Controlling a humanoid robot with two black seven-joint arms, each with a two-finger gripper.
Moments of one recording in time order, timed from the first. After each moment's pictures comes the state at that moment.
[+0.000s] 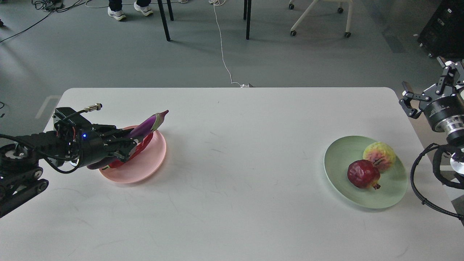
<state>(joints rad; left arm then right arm) -0.65 0.79 -0.39 -1.12 1.95 -0.02 -0.34 0.68 -0.58 0.53 0.54 0.18 0.49 0.47</state>
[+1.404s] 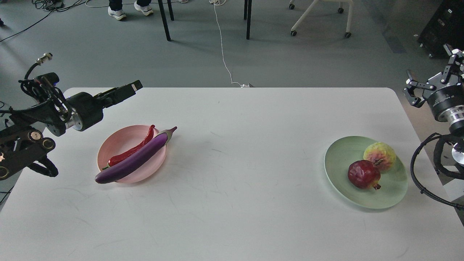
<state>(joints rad) -0.77 0.74 -0.41 -1.06 1.13 -0.03 -0.33 0.72 -0.57 0.58 0.52 0.18 0.49 0.47</state>
